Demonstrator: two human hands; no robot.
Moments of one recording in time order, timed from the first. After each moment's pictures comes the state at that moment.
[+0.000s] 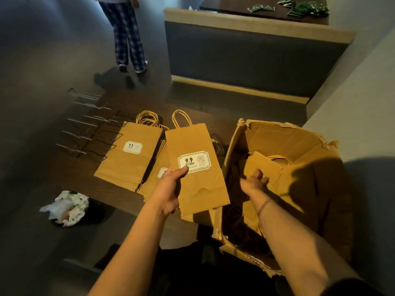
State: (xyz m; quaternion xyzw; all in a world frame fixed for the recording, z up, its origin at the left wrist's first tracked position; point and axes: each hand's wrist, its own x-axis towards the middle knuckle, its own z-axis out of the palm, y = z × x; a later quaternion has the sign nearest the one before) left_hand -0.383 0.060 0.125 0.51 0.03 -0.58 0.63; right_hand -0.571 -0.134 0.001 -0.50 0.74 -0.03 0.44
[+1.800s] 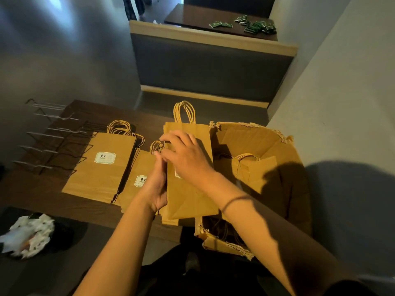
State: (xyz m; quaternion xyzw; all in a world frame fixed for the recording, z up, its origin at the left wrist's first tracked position) left_hand -0.405 0.042 0.153 0.43 -0.05 -0.65 0.63; right_hand -0.485 -0.051 0.177 -0.97 0.17 -0.20 0.01
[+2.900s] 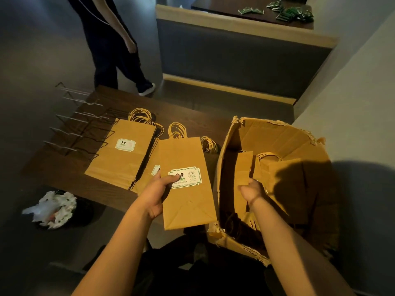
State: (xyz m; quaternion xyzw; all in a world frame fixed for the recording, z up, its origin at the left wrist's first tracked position) left_hand -0.370 0.090 0.120 0.53 0.01 -0.61 0.59; right_hand -0.605 -0.104 -0.003 -0.48 0.70 -0.09 0.52
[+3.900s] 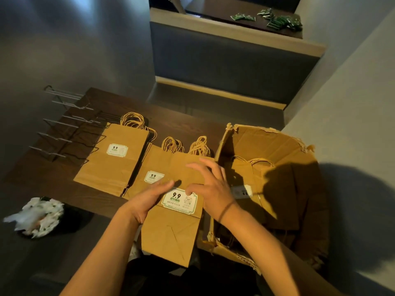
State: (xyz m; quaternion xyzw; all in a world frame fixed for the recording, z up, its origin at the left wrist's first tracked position) left_hand -0.346 0.094 0.111 0.51 -0.09 -0.71 0.48; right_hand -0.538 -0.018 0.139 -0.96 0.20 -0.16 0.15
